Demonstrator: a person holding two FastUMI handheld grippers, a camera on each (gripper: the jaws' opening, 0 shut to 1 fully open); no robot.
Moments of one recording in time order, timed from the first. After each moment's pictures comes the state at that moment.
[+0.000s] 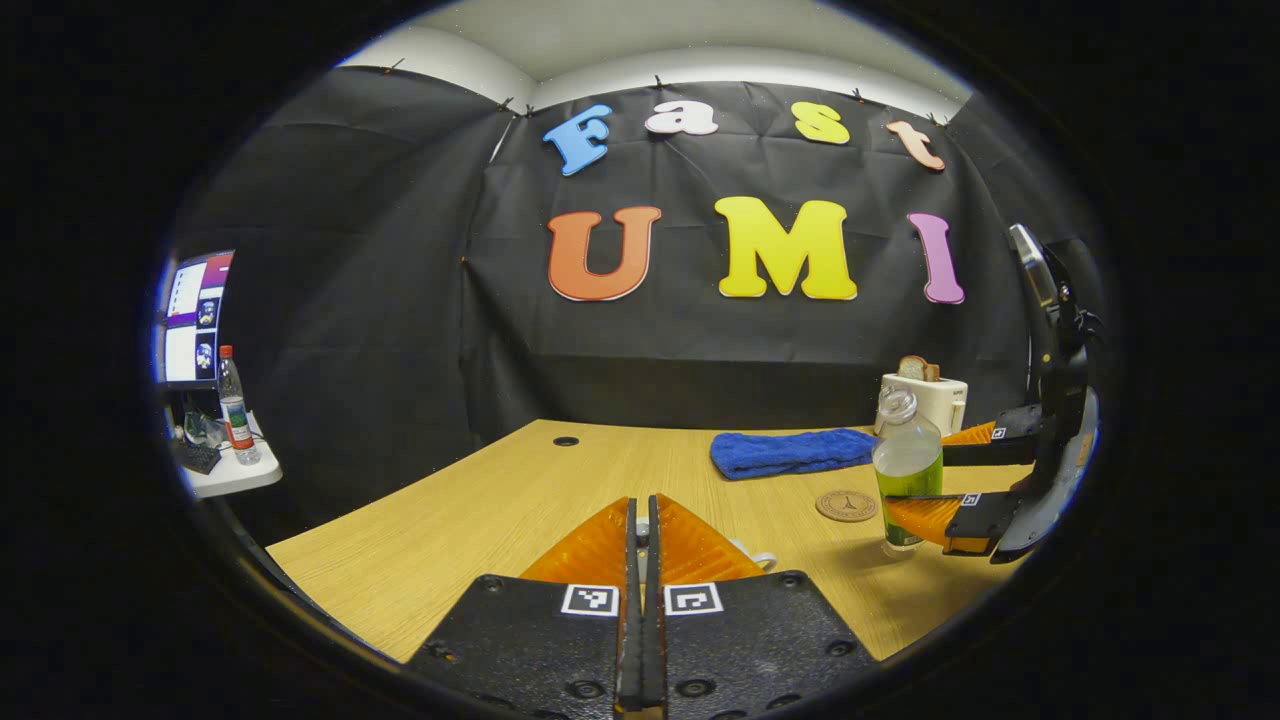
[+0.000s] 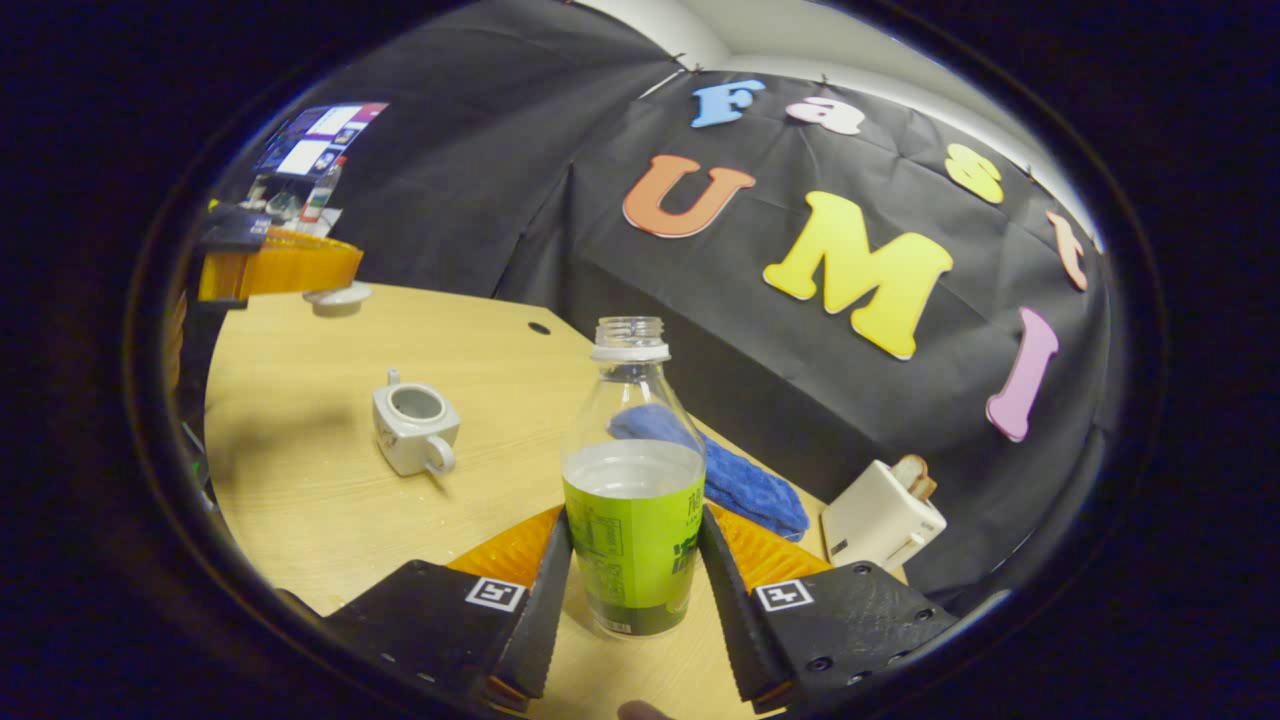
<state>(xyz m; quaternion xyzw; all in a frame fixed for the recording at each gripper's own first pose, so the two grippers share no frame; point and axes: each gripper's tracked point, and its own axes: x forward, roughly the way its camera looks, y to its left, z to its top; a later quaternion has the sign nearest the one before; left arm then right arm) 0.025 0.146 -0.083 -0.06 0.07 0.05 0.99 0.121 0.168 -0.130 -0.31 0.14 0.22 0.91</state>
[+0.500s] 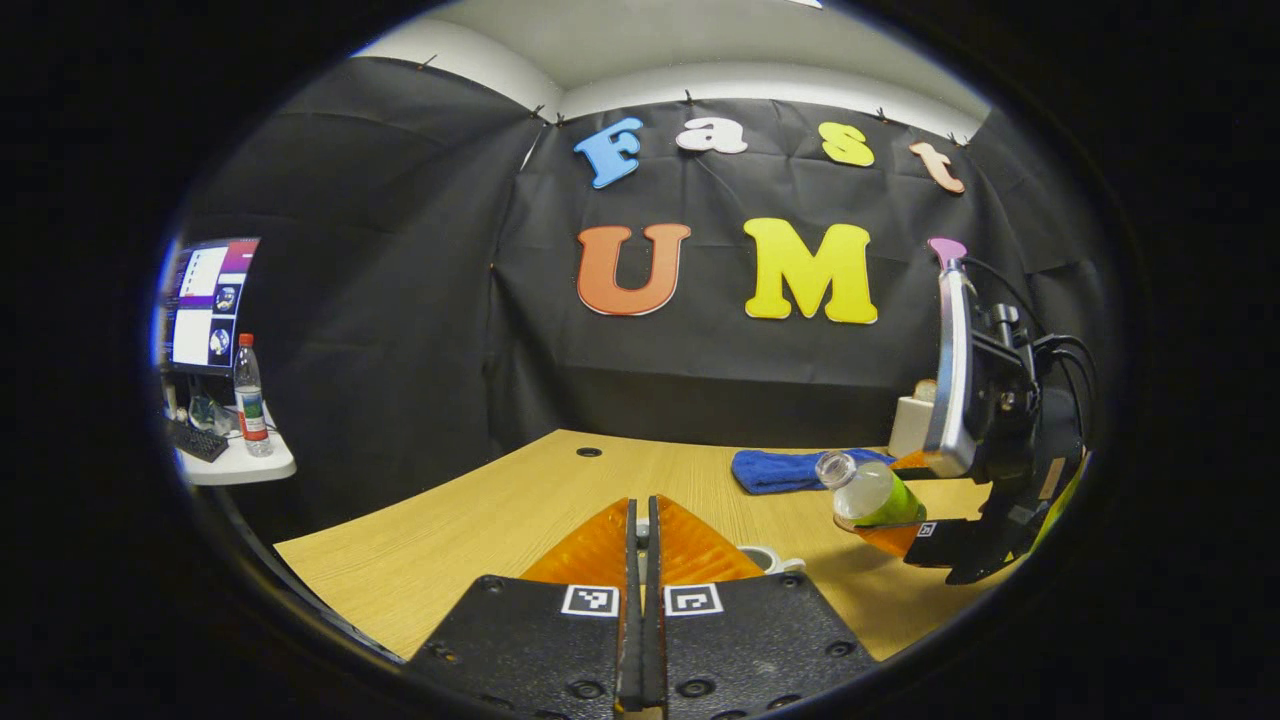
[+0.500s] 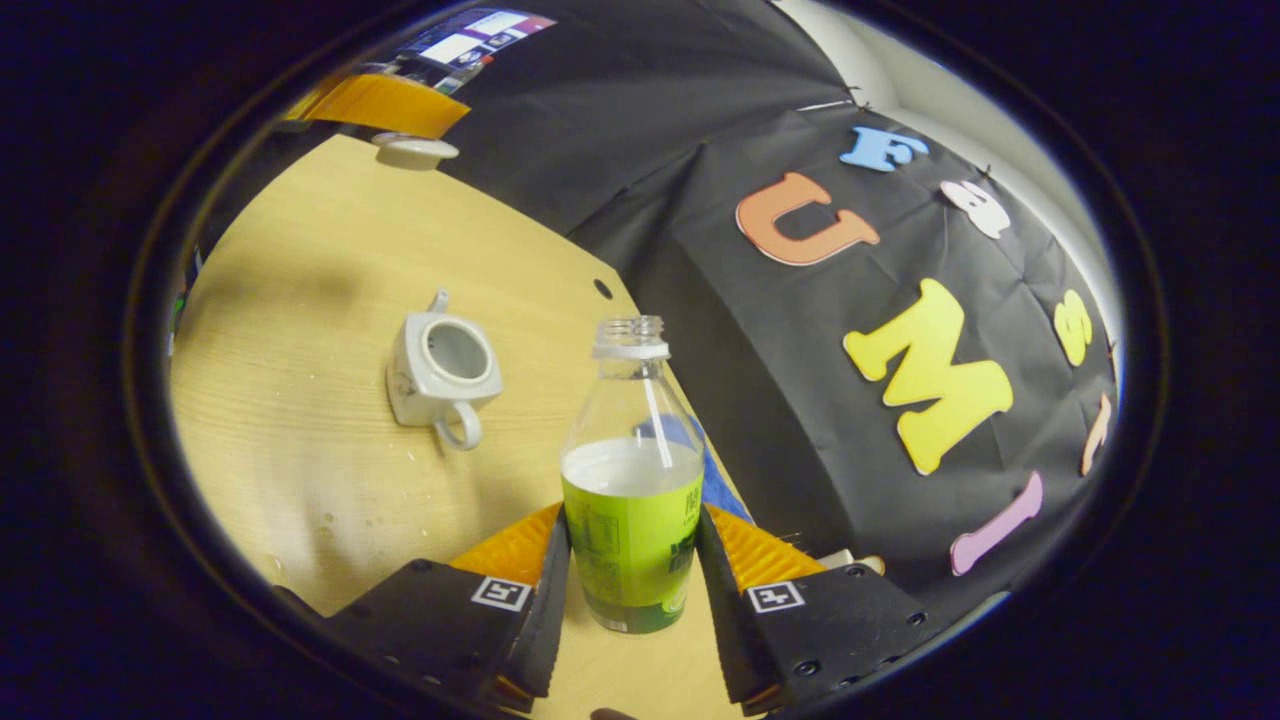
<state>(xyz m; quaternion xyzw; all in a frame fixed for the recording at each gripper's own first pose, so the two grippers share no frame) 0.016 0.165 -0.083 -0.07 0.06 0.06 0.99 0.141 0.206 -0.145 -0.50 0.12 0.24 0.82</state>
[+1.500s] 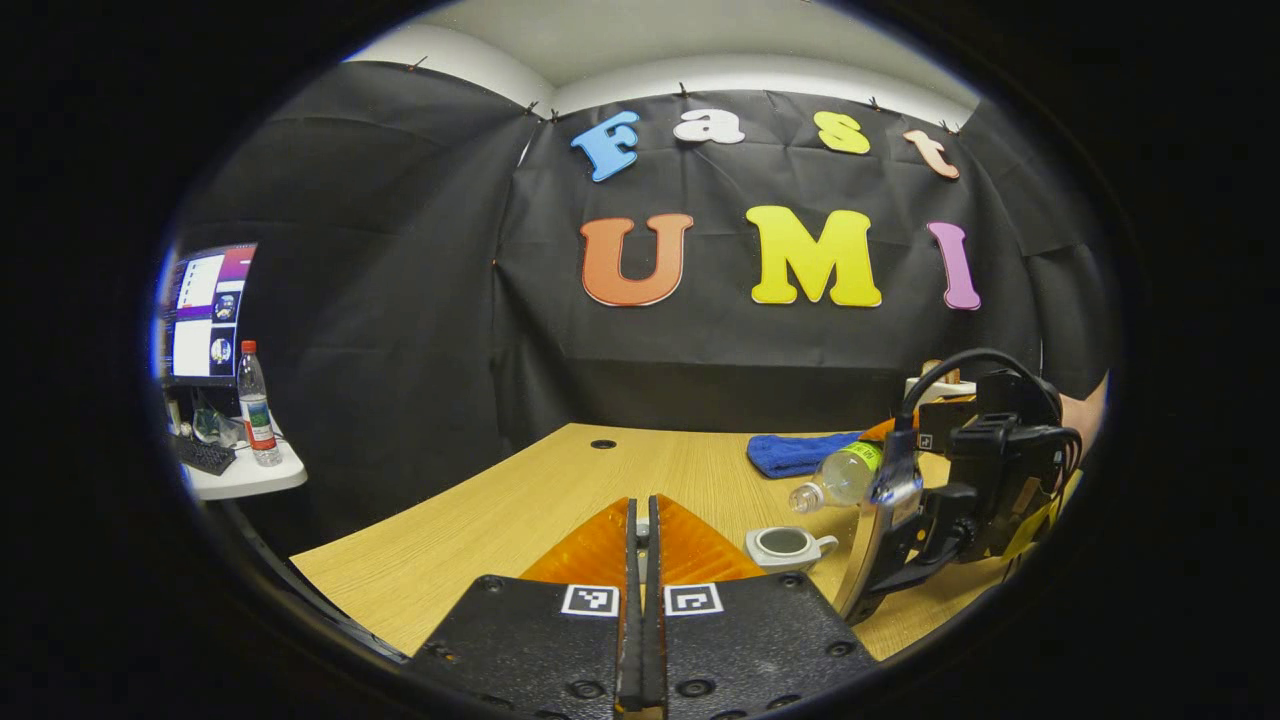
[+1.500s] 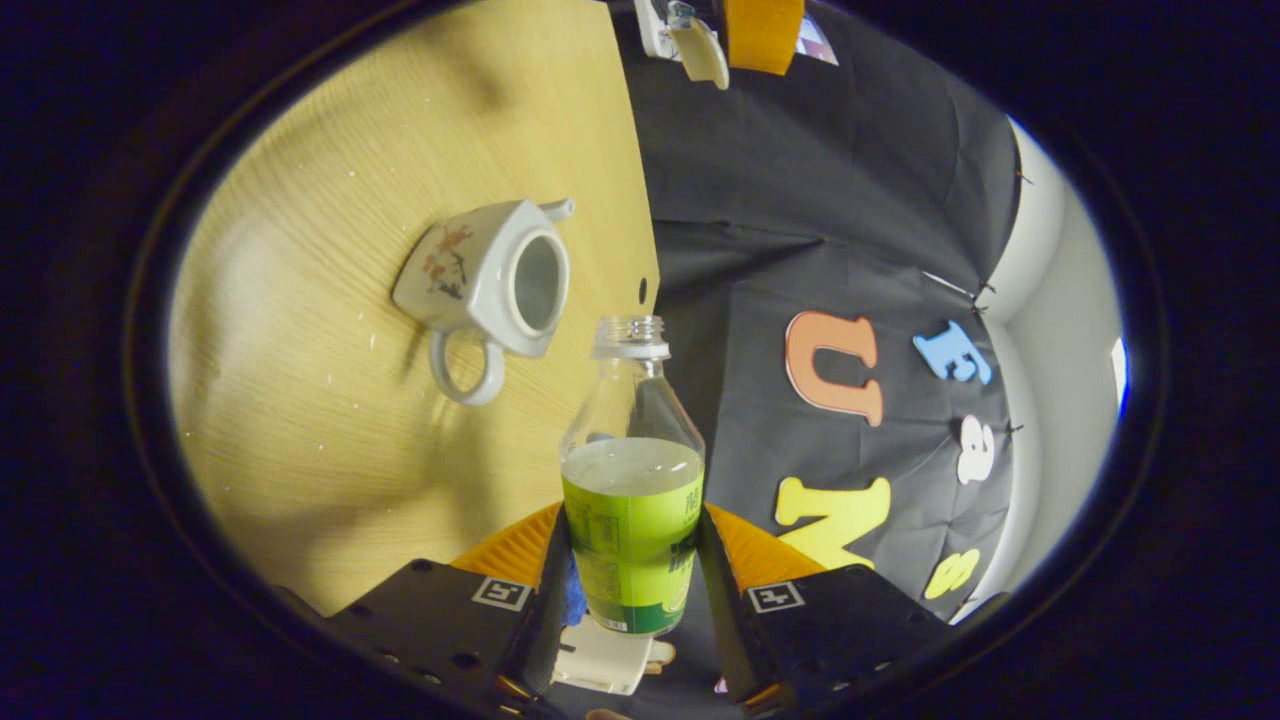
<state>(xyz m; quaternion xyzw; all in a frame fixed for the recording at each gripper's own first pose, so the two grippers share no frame) 0.008 0.186 -0.095 -0.05 0.07 0.06 0.99 0.162 0.233 -0.129 -0.75 -0.06 0.19 0.63</state>
